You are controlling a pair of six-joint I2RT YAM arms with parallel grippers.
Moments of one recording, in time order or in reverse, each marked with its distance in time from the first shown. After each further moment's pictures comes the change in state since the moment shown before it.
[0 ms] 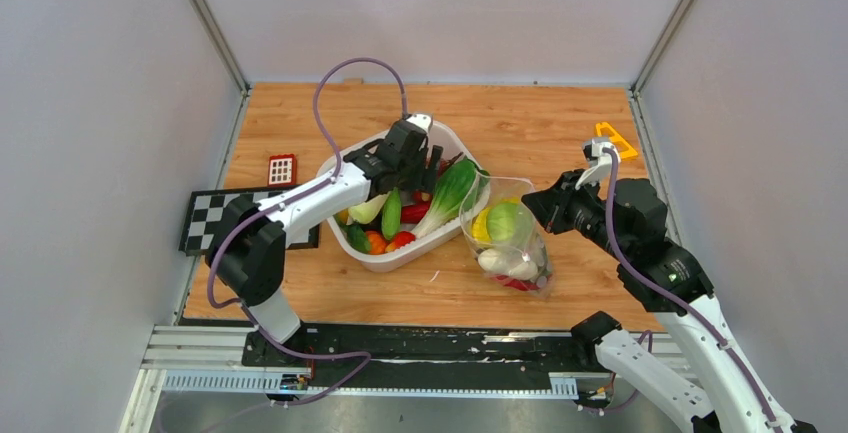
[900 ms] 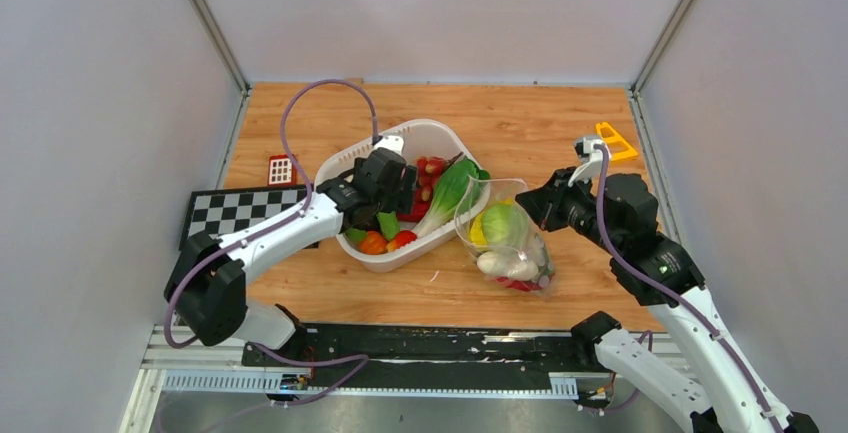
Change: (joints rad) left arm -0.018 -0.236 -0.266 -0.017 -0.176 -0.056; right arm 0.000 0.026 -0.017 0.034 -0.027 0.006
